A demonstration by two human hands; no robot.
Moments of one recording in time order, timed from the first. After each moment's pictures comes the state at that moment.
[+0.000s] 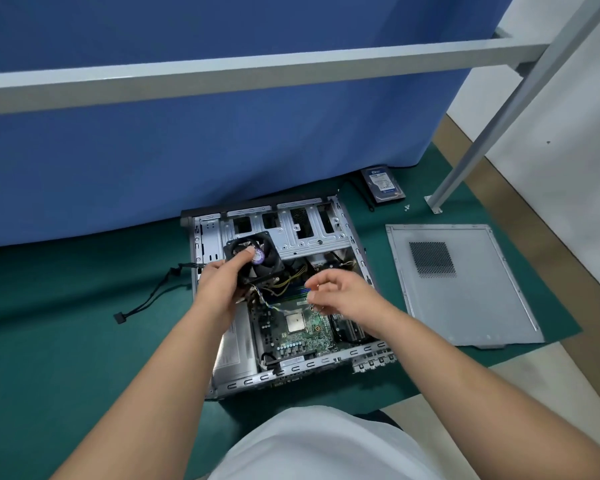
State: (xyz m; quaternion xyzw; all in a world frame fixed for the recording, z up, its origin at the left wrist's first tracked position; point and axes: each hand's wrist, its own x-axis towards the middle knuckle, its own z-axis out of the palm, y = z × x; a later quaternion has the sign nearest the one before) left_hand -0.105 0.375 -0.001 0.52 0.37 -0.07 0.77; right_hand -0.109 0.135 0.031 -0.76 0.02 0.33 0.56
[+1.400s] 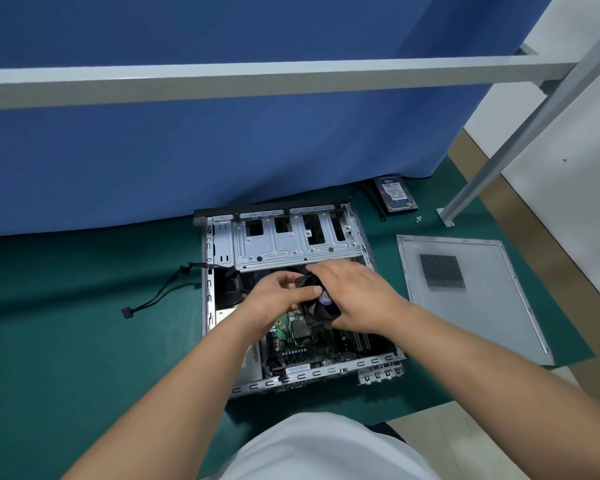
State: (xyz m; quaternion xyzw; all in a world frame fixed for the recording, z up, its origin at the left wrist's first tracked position) left_hand -0.116 0.329 0.010 0.64 0.19 -0.23 0.71; right_hand -0.076 0.130 0.024 -0.92 -0.39 0.07 0.03
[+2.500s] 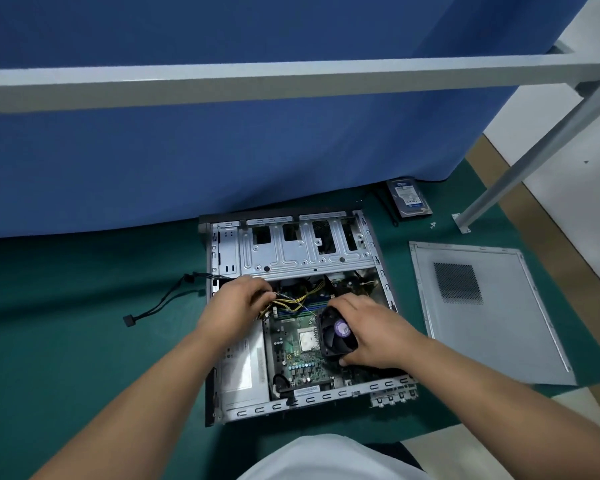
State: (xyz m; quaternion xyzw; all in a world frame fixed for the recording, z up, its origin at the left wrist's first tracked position) left_hand -0.104 0.410 -0.032 0.94 -0.02 -0.05 0.34; right_hand -0.080 0.113 -0.012 -0.92 -0.33 0.21 0.06
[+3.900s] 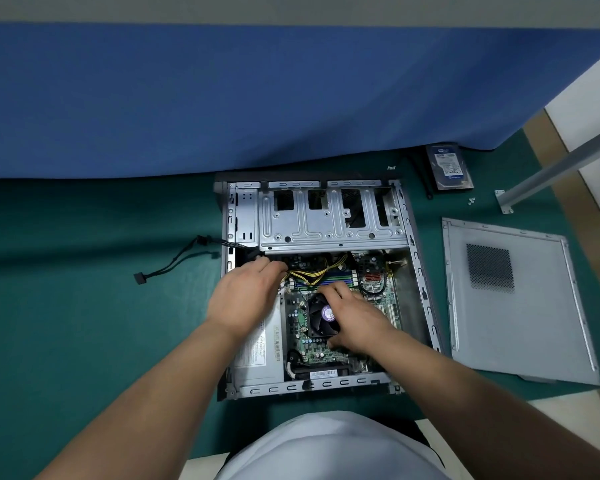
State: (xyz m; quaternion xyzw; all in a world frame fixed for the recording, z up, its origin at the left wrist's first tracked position) left_hand -0.124 0.408 -0.054 0.98 -0.05 0.07 0.20; right_hand -0.083 0.172 -0.093 -0.91 -0.24 0.33 0.06
